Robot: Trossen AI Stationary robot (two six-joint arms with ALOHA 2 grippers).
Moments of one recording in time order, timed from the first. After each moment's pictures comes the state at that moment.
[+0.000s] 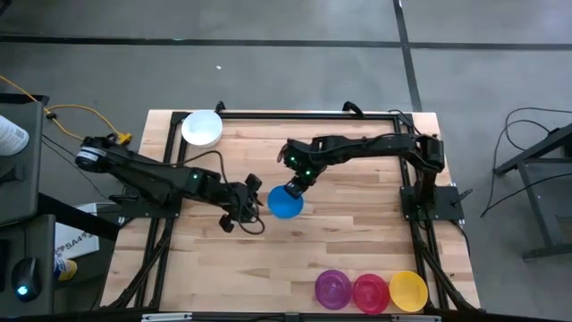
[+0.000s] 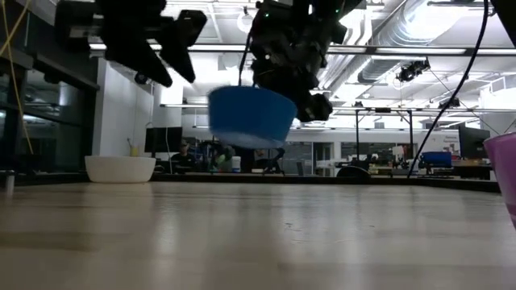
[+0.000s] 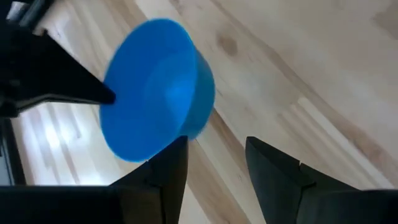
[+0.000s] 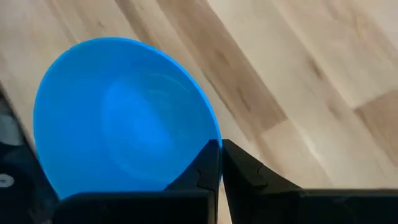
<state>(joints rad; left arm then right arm) -0.22 1.30 0.96 -0.48 -0.16 0.57 -0.16 1.89 1.47 -0.72 -0.32 0.58</state>
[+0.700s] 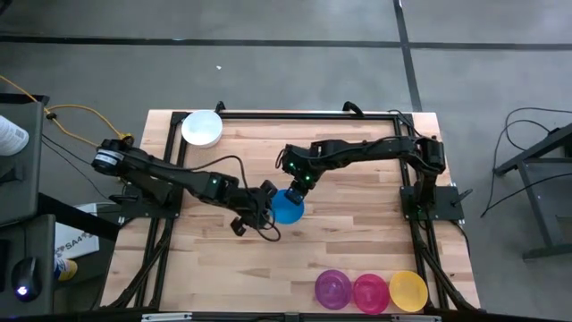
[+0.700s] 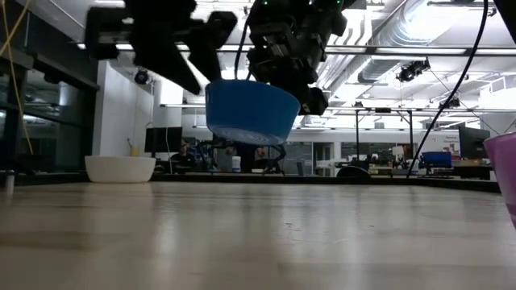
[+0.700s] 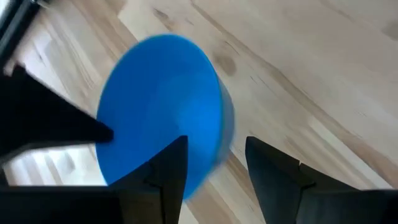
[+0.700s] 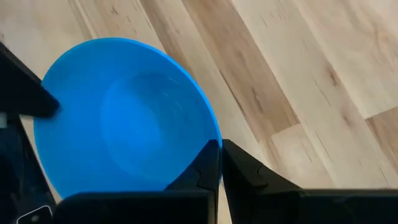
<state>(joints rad) -0.22 1.48 1.09 -0.46 -0.11 0.64 -0.12 1.89 1.49 -0.72 -0.29 0.52</state>
